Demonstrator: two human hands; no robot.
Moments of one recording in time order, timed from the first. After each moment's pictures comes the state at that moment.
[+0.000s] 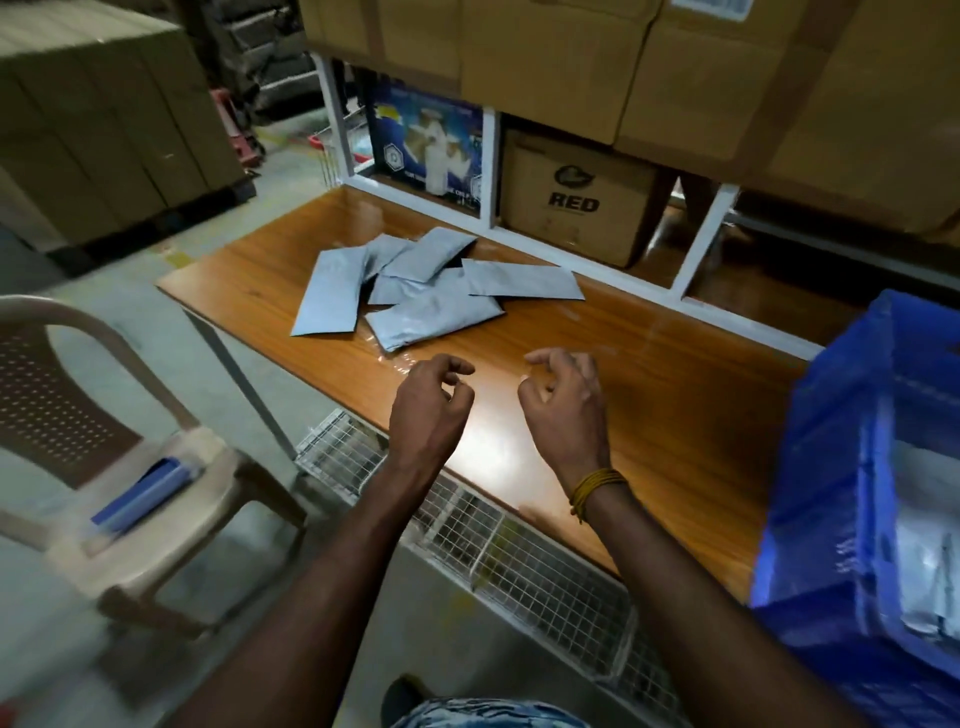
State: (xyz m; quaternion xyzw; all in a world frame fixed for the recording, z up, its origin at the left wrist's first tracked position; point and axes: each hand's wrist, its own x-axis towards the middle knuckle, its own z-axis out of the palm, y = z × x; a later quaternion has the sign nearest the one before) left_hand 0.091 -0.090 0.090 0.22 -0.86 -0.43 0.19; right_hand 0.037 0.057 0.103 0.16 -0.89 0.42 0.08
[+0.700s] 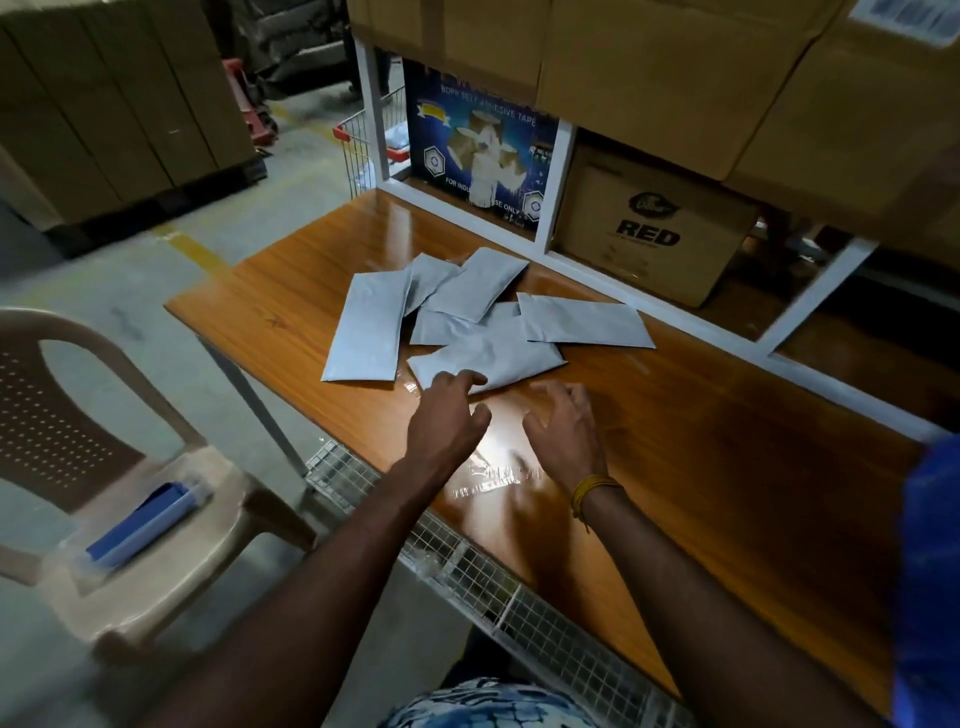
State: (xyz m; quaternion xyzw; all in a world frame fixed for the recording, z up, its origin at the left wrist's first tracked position) left_hand -0.018 -0.222 0.040 0.21 -0.91 -0.34 0.07; right_hand -0.078 -0.070 0.037 0.16 -0.93 0.33 -0.04
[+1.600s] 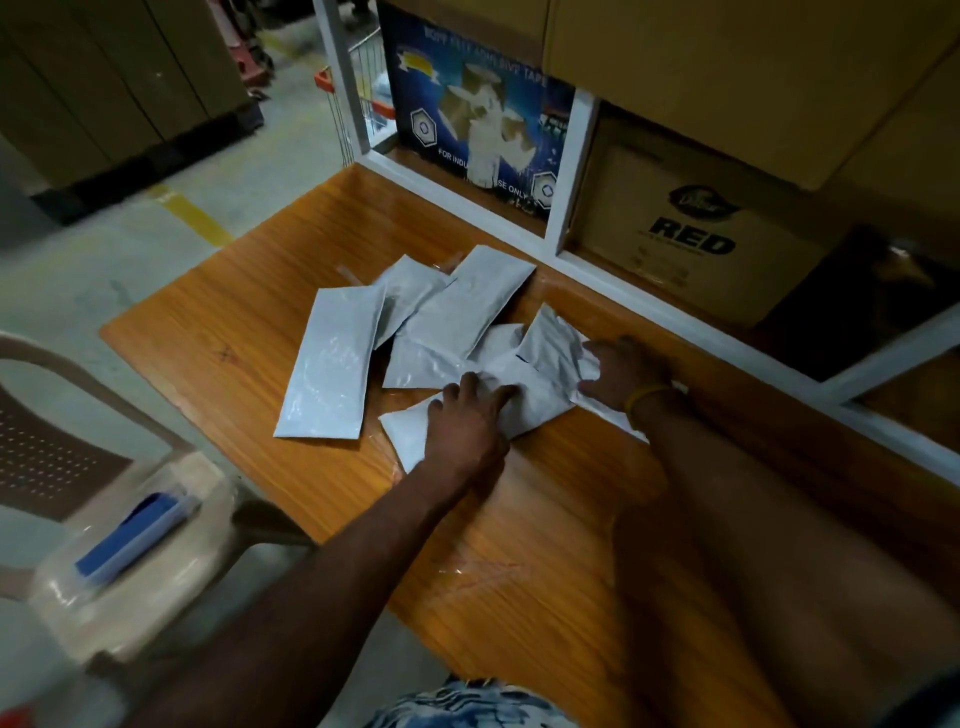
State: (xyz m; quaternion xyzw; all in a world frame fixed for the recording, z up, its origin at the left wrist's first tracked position) left_hand -0.152 -0.235 -0.002 0.15 -0.98 -0.11 -0.06; right_hand -0.341 -0.073 -0.006 0.23 -0.95 0.03 -0.20
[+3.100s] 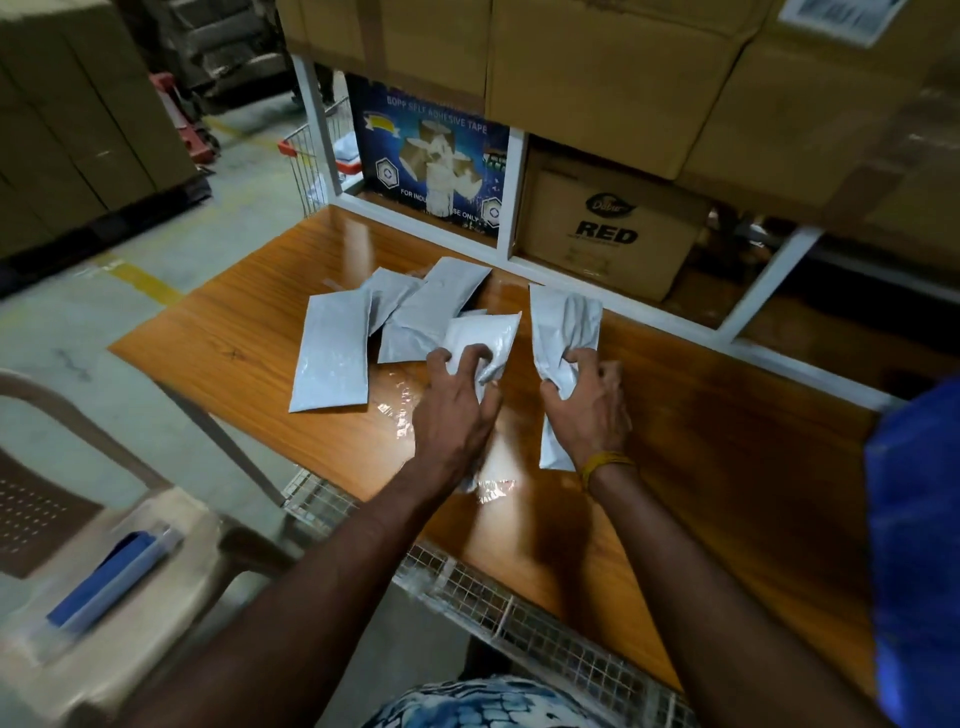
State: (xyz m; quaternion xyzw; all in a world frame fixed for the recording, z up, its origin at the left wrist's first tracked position) left_hand -0.042 -0.199 0.066 0.16 -0.92 -0.32 0.16; right_hand -0.103 -0.052 0.068 0.03 -0.95 0.30 0.07
